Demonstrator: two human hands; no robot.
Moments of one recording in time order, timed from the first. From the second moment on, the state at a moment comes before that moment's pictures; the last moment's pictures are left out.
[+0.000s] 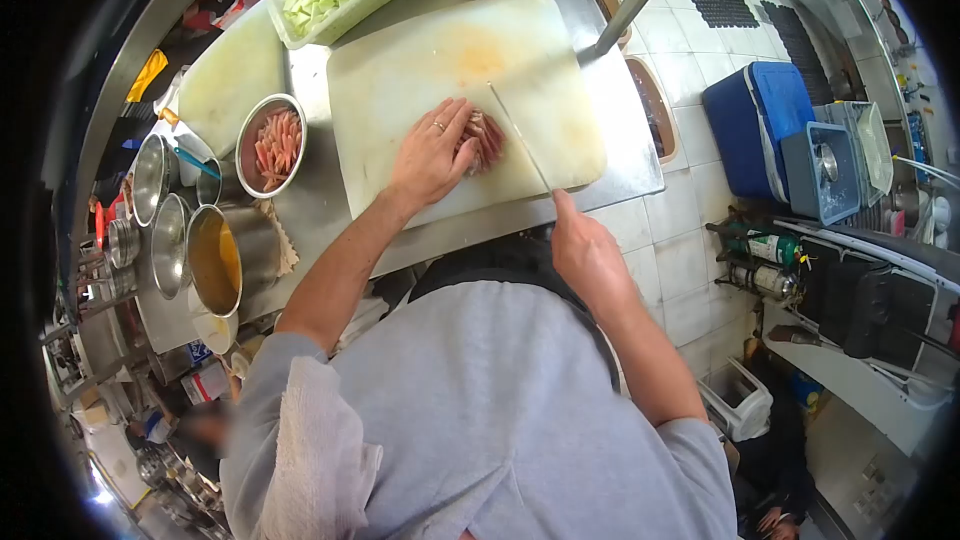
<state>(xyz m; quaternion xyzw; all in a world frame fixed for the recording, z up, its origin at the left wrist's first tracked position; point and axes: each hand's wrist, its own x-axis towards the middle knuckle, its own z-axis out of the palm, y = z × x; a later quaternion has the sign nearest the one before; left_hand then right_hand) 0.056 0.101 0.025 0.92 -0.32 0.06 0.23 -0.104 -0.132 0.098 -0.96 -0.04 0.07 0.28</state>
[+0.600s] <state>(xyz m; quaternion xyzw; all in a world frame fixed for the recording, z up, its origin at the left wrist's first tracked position) 0.054 0.090 0.010 0.92 -0.32 -0.01 0.21 -0.115 -0.153 0.083 -0.94 0.10 0.10 0.30</state>
